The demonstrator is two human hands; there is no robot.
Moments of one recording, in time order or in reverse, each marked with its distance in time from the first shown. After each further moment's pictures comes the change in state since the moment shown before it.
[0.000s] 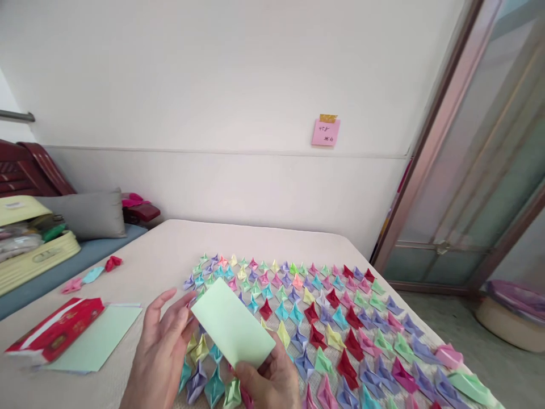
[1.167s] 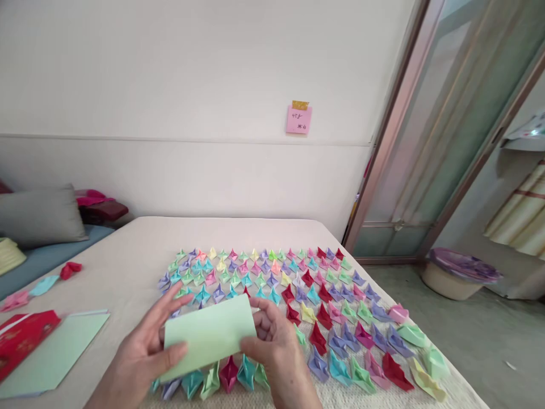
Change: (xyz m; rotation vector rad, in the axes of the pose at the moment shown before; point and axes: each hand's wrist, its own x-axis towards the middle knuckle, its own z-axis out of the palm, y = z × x) left_hand -0.002 0.000 -0.011 0.294 -0.421 -0.127; right_hand 0.008 -0.049 -0.027 -0.053 -0.101 0.034
